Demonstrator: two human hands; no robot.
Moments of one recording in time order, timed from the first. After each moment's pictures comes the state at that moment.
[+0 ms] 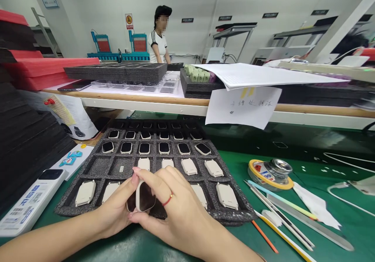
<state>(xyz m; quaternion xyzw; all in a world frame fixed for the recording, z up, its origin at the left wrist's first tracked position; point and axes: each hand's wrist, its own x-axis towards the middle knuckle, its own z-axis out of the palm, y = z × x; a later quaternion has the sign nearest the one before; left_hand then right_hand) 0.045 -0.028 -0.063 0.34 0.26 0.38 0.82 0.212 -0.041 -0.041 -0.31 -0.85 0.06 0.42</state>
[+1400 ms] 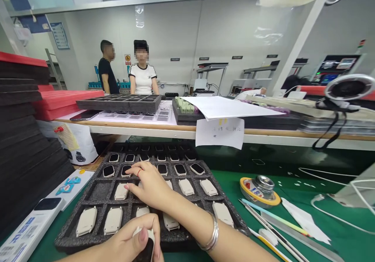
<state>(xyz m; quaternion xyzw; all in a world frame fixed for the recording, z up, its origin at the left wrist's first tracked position) 0.038 -0.042 -0.052 0.62 0.24 0.25 0.70 0.155 0.037 -0.048 -0.38 -0.84 0.18 0.36</state>
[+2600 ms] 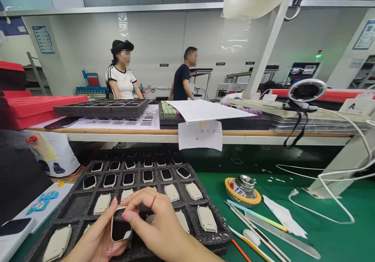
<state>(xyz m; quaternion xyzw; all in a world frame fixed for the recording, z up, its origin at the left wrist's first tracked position) 0.039 -0.025 -0.059 0.31 0.31 0.39 0.81 0.204 -0.025 -0.043 -0.33 -0.70 0.36 0.52</state>
